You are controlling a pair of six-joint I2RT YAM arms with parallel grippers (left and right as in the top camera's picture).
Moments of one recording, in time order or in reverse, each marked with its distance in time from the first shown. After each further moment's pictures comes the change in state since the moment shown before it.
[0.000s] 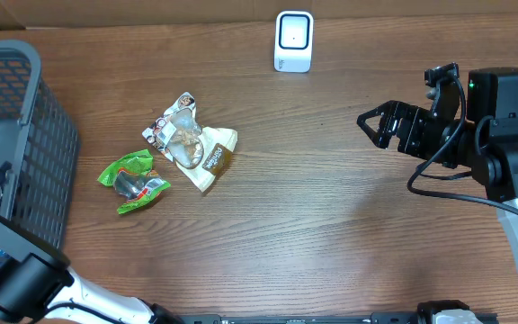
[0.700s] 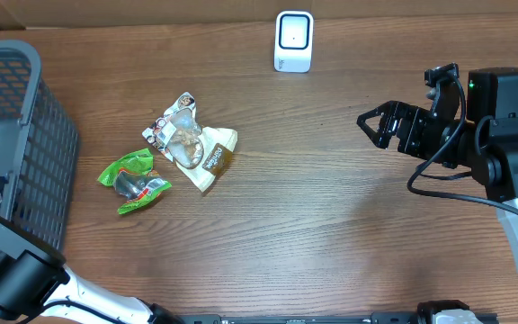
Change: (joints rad) left arm 0.018 0.043 0.022 -0.043 -0.039 0.004; right arm 0.000 0.000 0.000 -0.001 0.000 0.000
